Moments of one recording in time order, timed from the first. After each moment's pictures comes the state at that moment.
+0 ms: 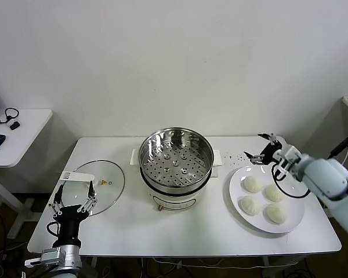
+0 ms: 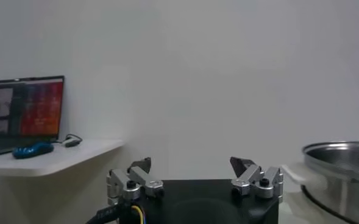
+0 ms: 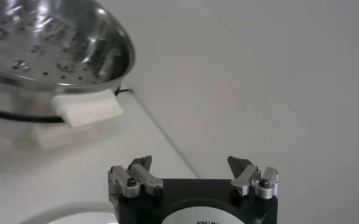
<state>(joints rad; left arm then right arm) 1.65 -1.61 -0.70 -2.08 -0.02 -0.11 0.01 -0.41 0.42 -0.25 1.69 0.33 -0.45 -0.52</state>
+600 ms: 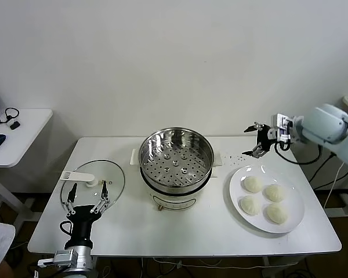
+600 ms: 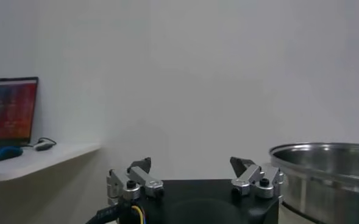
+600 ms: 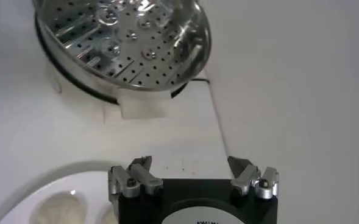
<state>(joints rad) 1.67 -1.61 -0.63 -2.08 0.01 -0.16 0.02 0.70 0.46 -1.44 1.53 0.44 -0.30 -0.86</state>
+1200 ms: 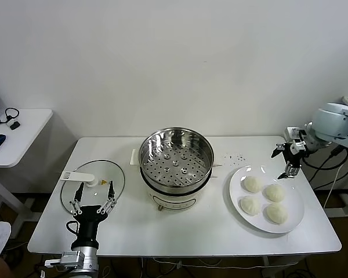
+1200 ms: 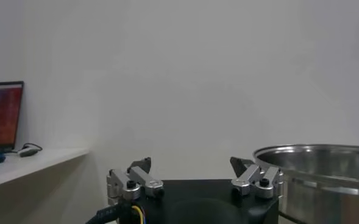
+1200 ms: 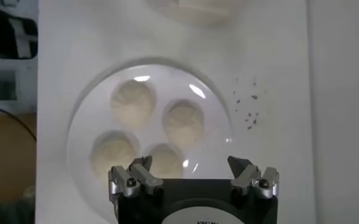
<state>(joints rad) 1.66 -1.61 -0.61 -2.06 0.03 -0.18 0.02 0.79 0.54 -1.78 1.37 0.44 -0.22 -0.96</state>
